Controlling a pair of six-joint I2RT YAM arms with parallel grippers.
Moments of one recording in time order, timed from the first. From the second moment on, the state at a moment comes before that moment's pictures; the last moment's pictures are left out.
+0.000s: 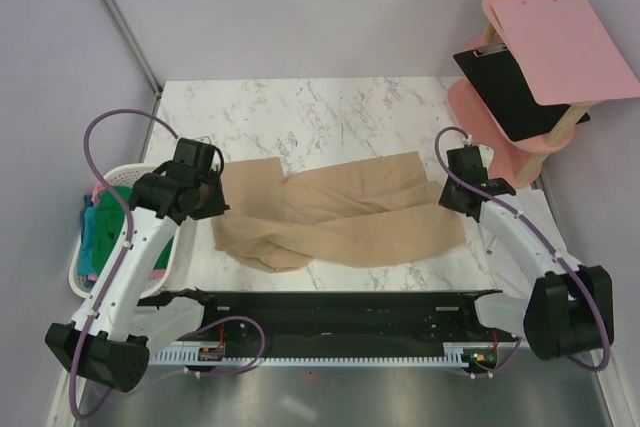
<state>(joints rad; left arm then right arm) -0.28 1.03 1.14 -1.13 -0.17 -0.45 0.18 1.25 0.79 -0.54 0.29 0.50</state>
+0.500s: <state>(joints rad) -0.28 1.10 1.46 -1.19 -0.23 -0.40 0.18 0.96 1.01 -0.64 0.21 0.46</state>
